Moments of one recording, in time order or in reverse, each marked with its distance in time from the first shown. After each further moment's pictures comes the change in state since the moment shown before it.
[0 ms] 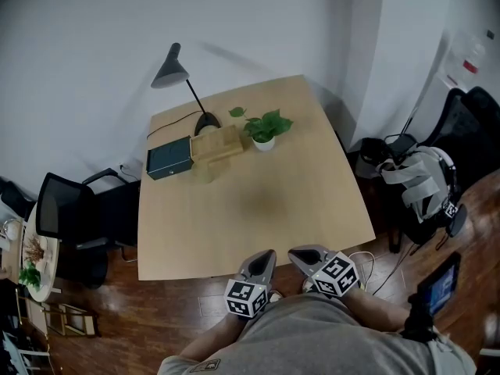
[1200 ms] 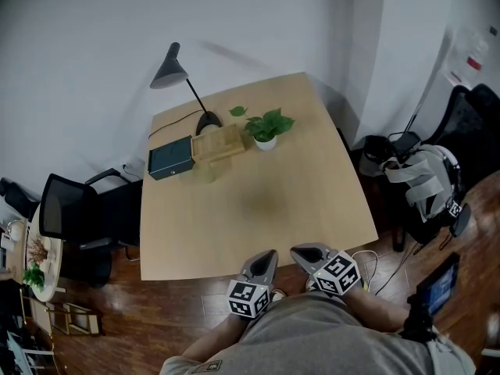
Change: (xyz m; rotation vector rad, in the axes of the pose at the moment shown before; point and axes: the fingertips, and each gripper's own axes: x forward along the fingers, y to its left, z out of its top) left arm 0.004 0.001 -0.002 0.001 0.012 0.016; right arm 0.003 -0.012 -0.001 0.018 -0.017 -0.007
